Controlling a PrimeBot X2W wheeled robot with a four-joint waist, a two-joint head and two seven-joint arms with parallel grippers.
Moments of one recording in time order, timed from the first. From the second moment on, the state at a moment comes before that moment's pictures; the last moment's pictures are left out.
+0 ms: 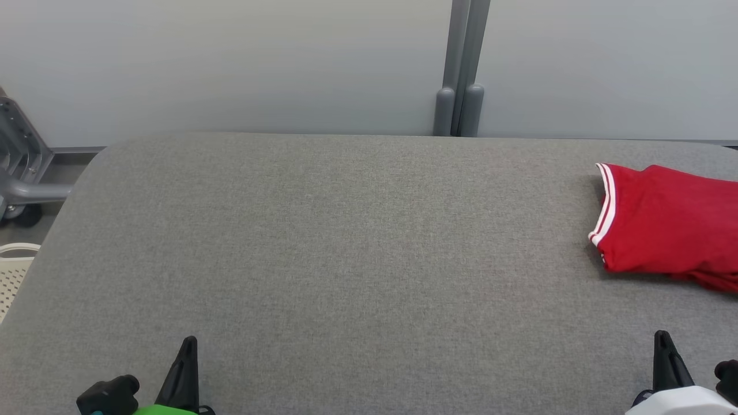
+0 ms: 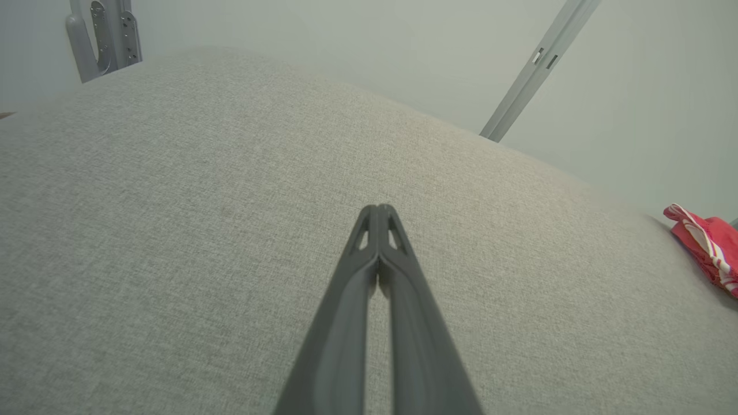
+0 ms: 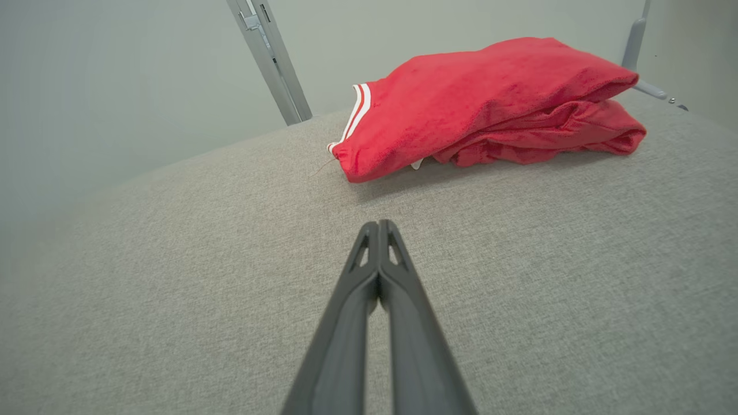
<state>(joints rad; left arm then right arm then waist) 0.07 0.15 -0.11 0.30 -0.54 -0.12 -0.19 0.09 -0.01 -0.27 0.29 0.27 0.13 -0.19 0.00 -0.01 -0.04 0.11</state>
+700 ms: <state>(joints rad) 0.03 0.12 -0.04 0.28 -0.84 -0.12 -0.10 0.04 -0.02 -0.22 0.28 0.64 0.13 -0.11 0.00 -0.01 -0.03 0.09</state>
